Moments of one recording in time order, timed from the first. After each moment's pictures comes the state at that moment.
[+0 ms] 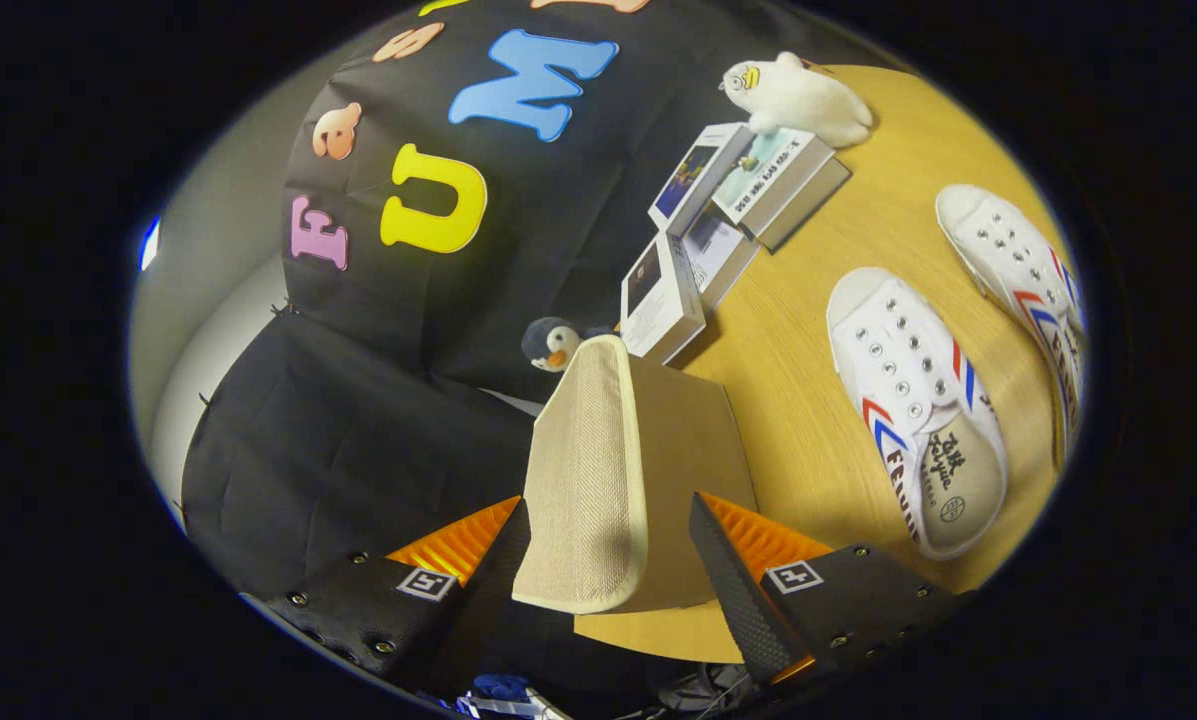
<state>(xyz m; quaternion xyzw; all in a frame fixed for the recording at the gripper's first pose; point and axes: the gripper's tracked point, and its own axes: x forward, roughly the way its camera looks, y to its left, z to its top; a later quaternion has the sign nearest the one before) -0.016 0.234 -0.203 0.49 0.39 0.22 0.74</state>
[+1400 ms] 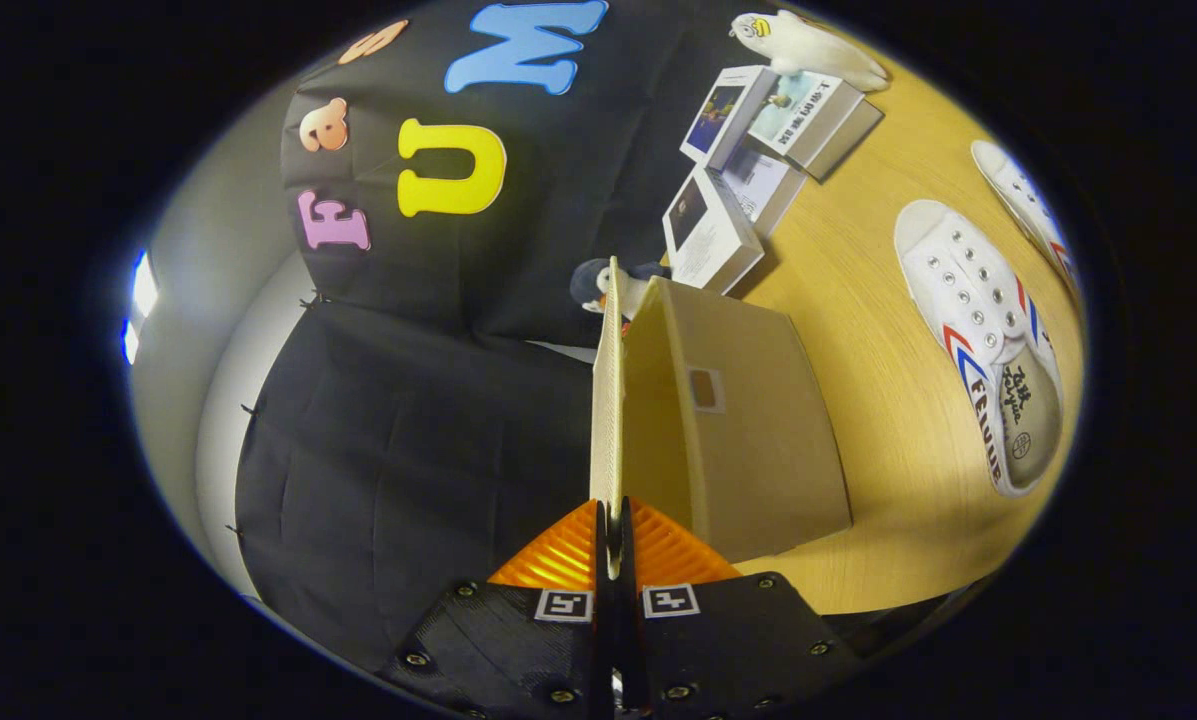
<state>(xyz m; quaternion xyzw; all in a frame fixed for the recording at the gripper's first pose) -0.029 0.268 -0.137 0.51 0.43 0.30 0.68</state>
